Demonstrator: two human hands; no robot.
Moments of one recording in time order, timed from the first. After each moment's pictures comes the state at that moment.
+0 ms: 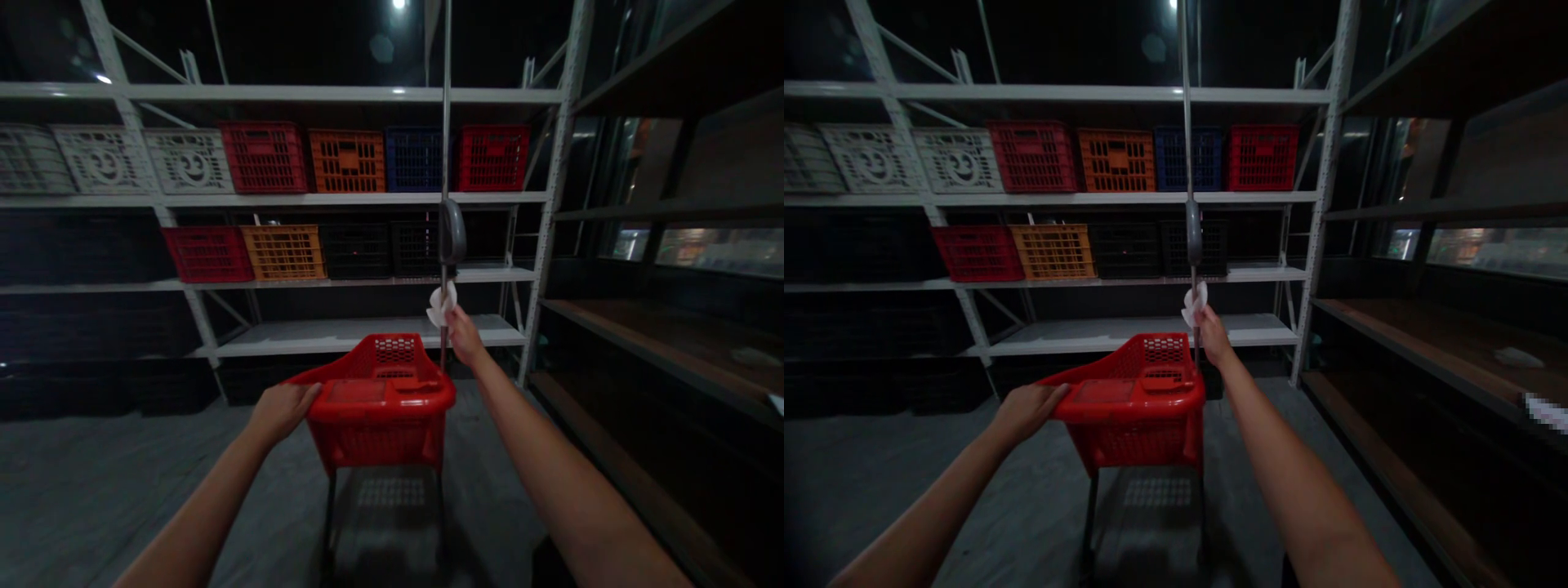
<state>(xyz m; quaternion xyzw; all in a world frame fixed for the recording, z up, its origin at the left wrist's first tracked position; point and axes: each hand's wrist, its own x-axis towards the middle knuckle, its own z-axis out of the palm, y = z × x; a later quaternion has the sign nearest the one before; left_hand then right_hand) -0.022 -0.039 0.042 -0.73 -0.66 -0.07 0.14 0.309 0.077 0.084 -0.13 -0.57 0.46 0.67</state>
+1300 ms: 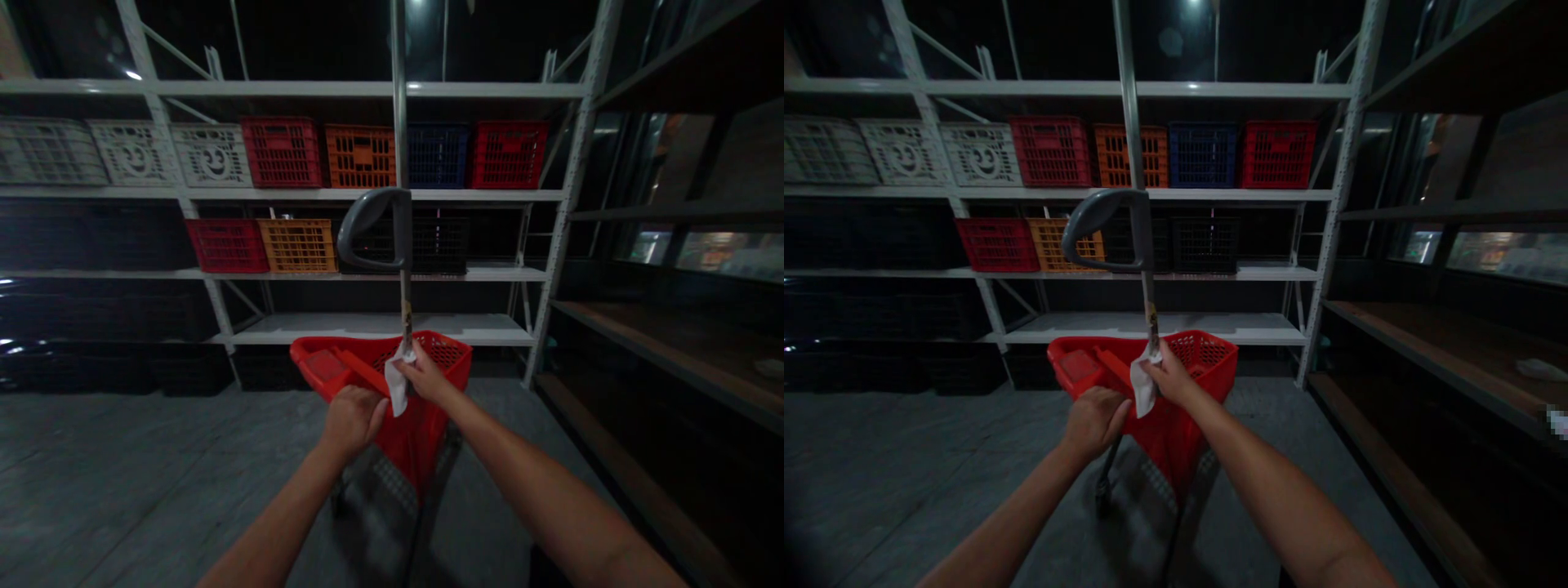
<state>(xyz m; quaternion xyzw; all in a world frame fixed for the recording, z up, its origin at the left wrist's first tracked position) 0.084 -0.073 0.019 -0.79 -0.53 -0.24 0.20 0.237 0.014 0.037 -0.17 -0.72 0.41 0.54</state>
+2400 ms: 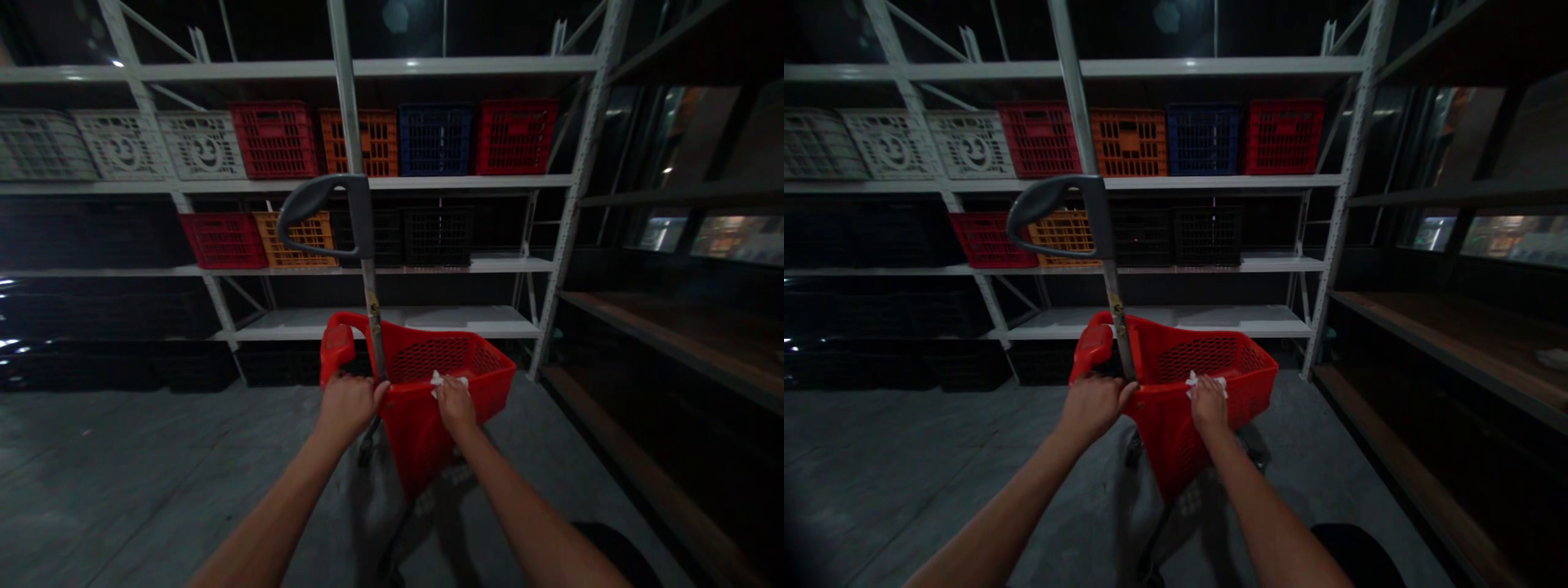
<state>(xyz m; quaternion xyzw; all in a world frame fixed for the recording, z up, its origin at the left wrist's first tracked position) 0.076 -0.051 0.035 -0.73 -0.63 -0.14 0.22 0.269 0.044 -0.077 -0.50 -0.75 0.04 0.43</state>
